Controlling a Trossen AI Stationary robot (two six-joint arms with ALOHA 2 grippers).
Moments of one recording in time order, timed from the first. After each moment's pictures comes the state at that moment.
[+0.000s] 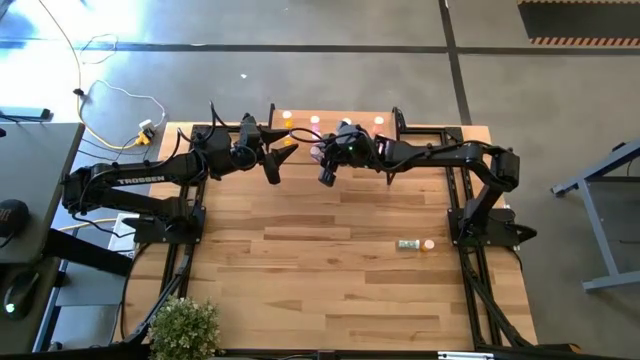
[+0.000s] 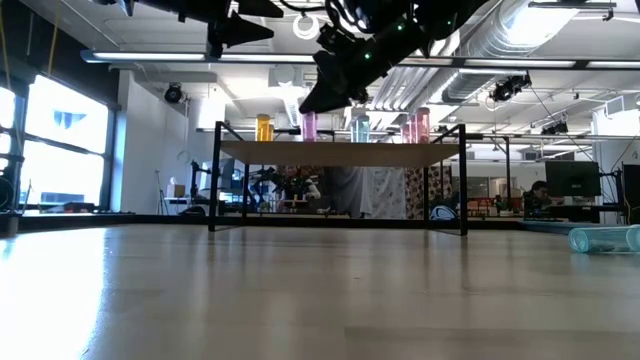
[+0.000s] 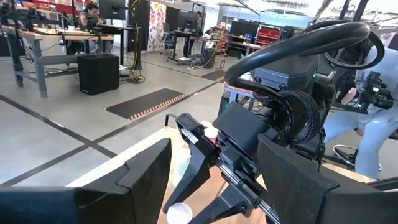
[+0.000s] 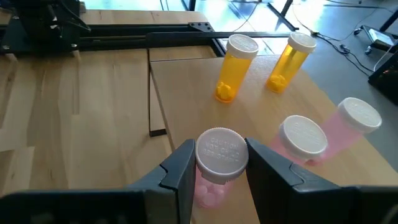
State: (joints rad) left arm 0.39 1.06 0.78 0.25 -0.17 -0.14; right arm -0.27 1.73 1.28 -0.03 0.14 -0.14
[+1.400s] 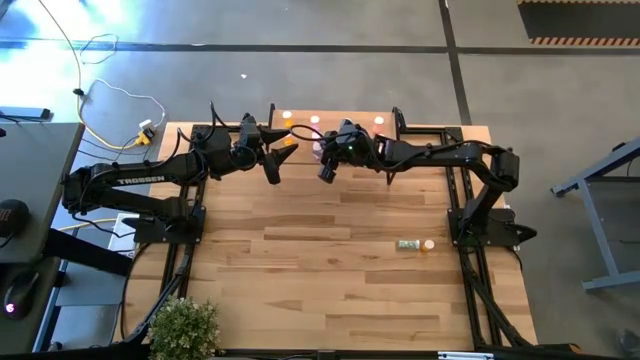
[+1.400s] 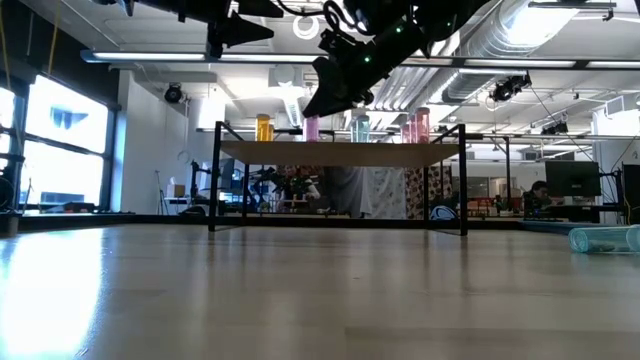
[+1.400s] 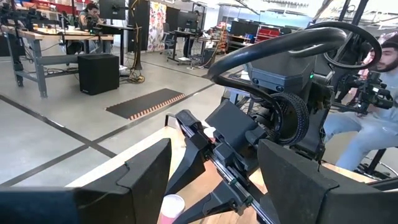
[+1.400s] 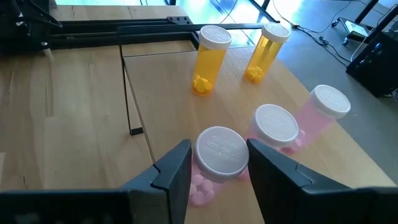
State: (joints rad) left arm 0.39 1.06 0.78 0.25 -0.17 -0.15; right arm -0.27 1.73 1.28 -0.04 0.21 -0.11
